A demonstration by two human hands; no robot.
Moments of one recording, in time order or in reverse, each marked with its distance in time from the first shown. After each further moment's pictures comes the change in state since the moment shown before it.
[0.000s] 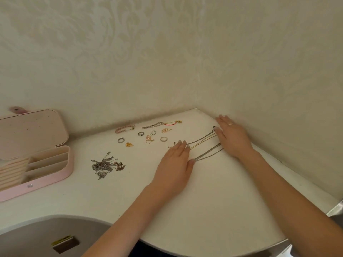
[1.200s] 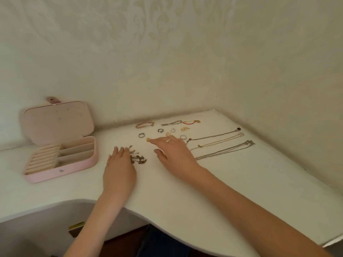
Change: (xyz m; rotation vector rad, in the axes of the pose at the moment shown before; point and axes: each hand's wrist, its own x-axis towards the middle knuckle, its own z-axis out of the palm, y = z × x) left_hand -0.077 -0.124 -0.040 0.076 0.301 -0.575; right_hand -0.041 -0.211 0.028 0.288 -0.131 -0.465
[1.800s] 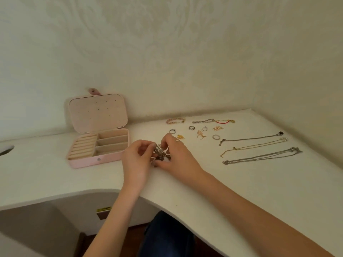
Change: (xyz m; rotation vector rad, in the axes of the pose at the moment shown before) left_hand 0.009 -0.023 -0.020 -0.813 0.226 -0.195; right_hand 0.025 -0.050 0.043 0.410 -0.037 0.052
